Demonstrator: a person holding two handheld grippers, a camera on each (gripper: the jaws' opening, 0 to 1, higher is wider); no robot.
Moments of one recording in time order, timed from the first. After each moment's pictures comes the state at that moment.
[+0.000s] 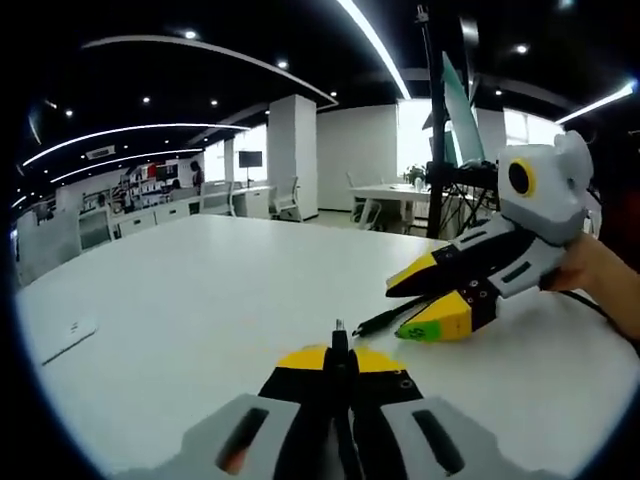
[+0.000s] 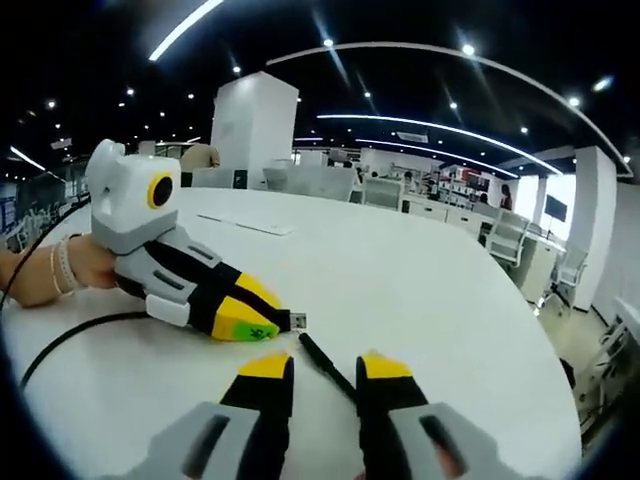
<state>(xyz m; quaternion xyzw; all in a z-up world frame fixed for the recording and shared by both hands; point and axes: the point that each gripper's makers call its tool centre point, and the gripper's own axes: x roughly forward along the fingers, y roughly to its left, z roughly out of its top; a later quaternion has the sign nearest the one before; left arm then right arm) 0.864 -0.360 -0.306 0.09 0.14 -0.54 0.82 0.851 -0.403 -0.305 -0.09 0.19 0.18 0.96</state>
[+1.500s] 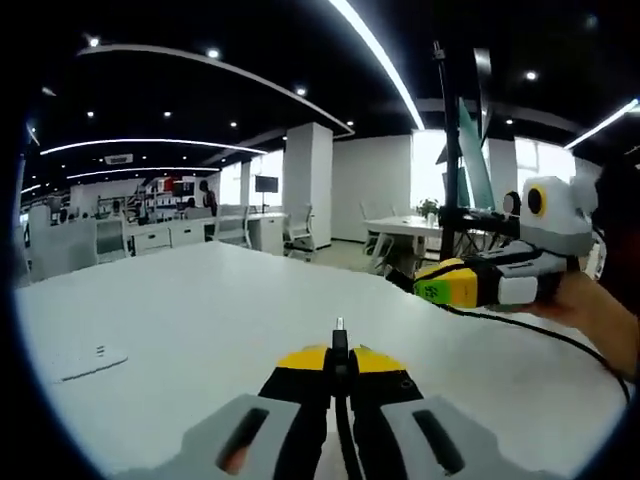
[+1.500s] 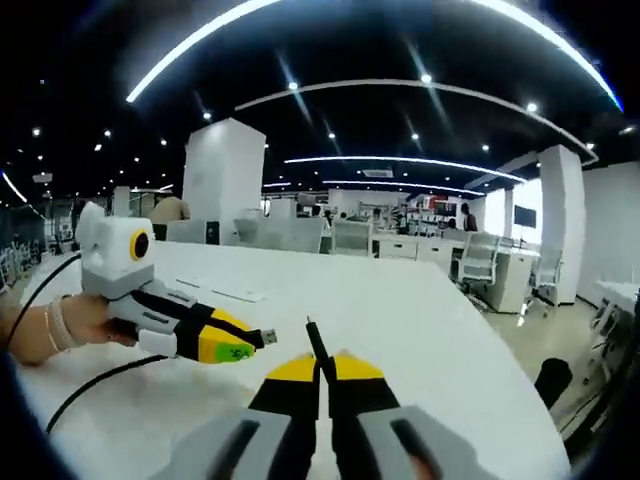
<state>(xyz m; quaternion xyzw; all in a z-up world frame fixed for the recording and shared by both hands) 0.876 -0.344 -0.244 0.04 0.08 -0.52 0.85 0.844 -0.420 -0.219 -0.02 0.06 0.11 0.99</state>
